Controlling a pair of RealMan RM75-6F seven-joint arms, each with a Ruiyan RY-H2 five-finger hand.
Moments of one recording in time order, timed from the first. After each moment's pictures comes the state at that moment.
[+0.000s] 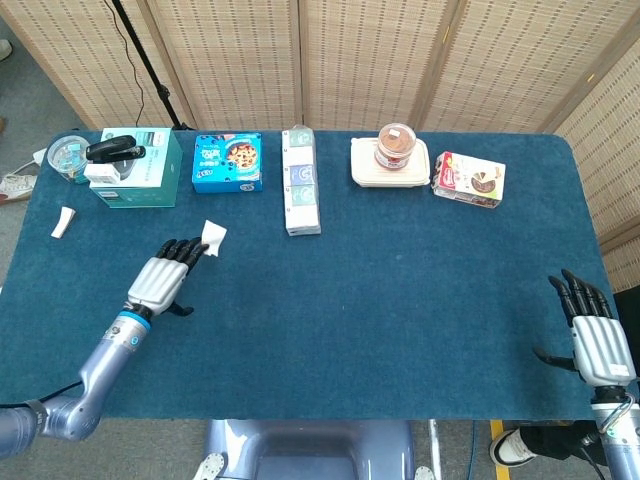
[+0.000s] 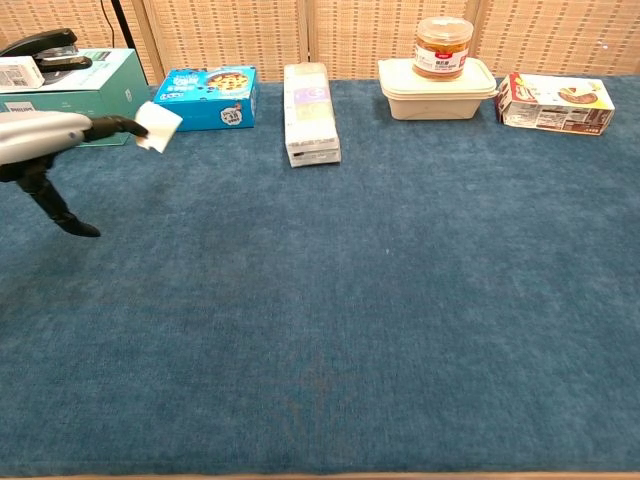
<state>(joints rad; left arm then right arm) -0.65 -1.37 -0.08 -1.55 1.08 0.98 0.32 0.13 -1.16 0.09 -1.50 -1.45 1.41 0.09</state>
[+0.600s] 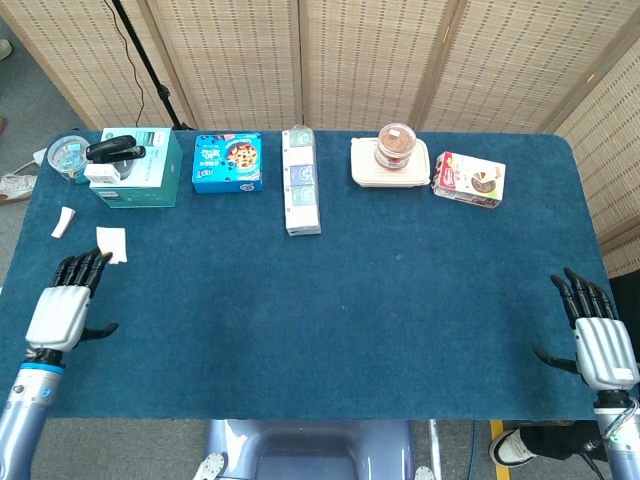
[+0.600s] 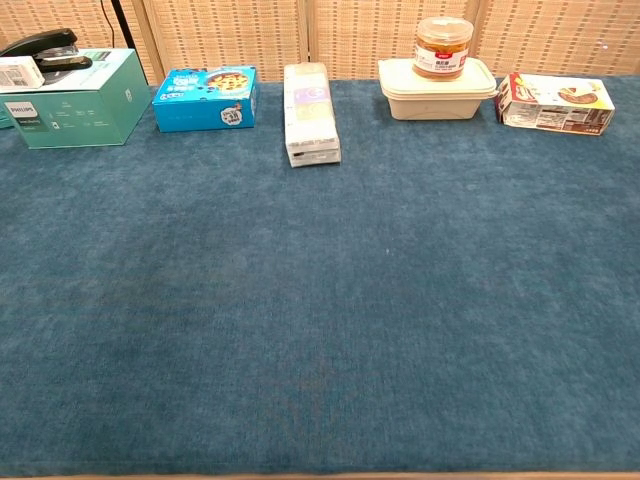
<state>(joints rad) -0.33 -1.19 0.01 -1.66 1.27 1.37 0.14 0.12 -1.14 0.08 -1.54 -1.48 1.45 0.07</state>
